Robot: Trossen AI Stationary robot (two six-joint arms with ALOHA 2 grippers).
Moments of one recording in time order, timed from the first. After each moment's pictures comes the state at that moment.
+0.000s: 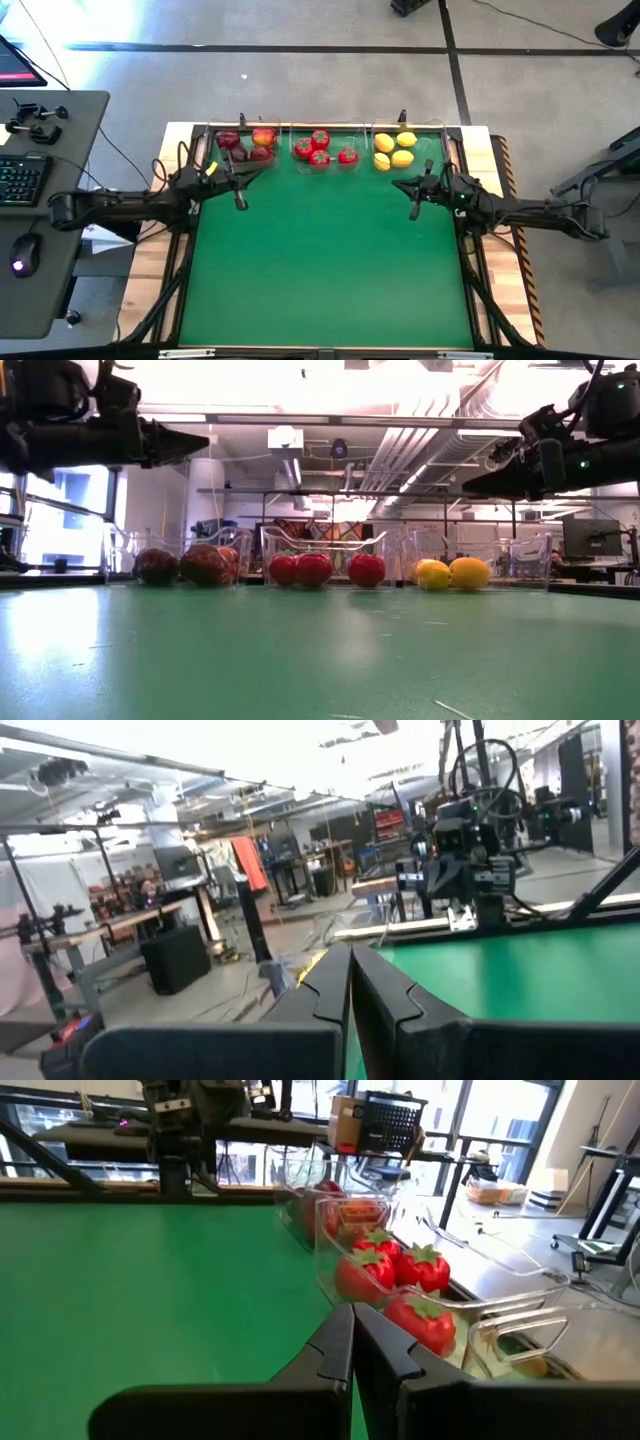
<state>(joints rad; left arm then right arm) 0.39 0.80 0.01 0.99 0.07 0.24 -0.31 0.54 0.01 0.45 0.02 -0.13</state>
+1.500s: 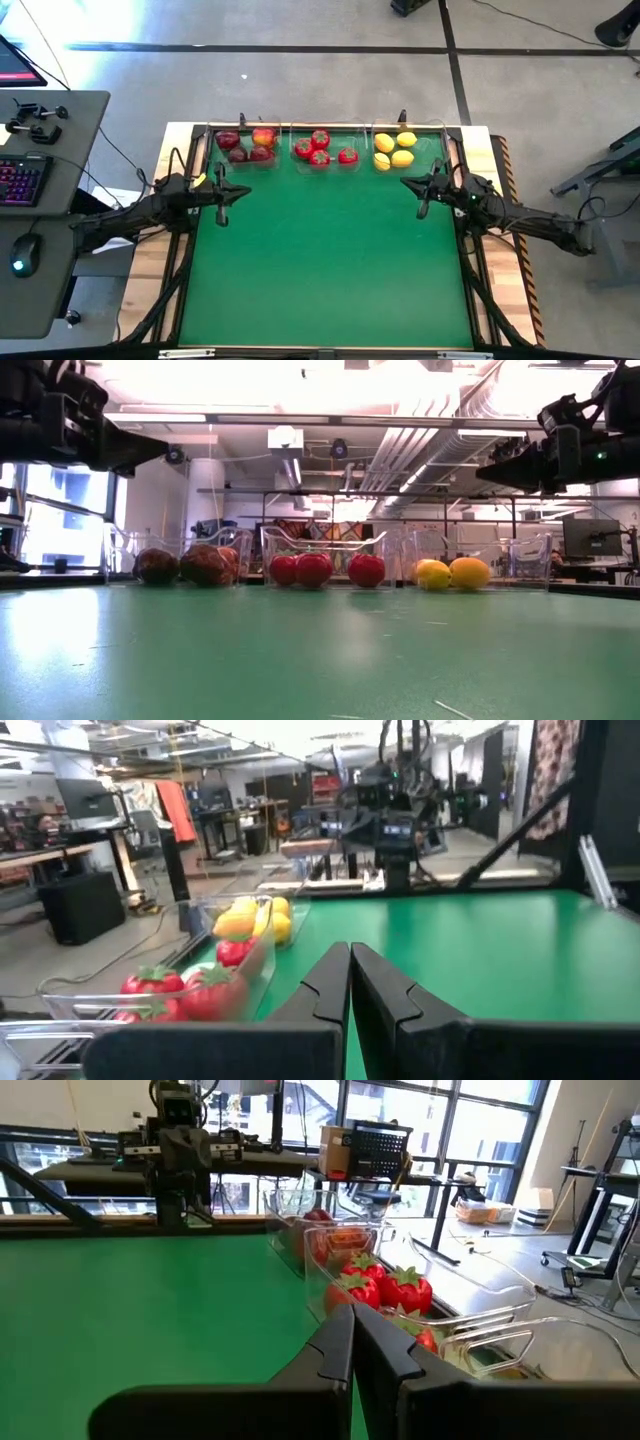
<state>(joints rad) 0.31 0.01 0.01 0.03 0.14 0.12 -0.35 0.21 0.01 0.20 0.00 -0.11</state>
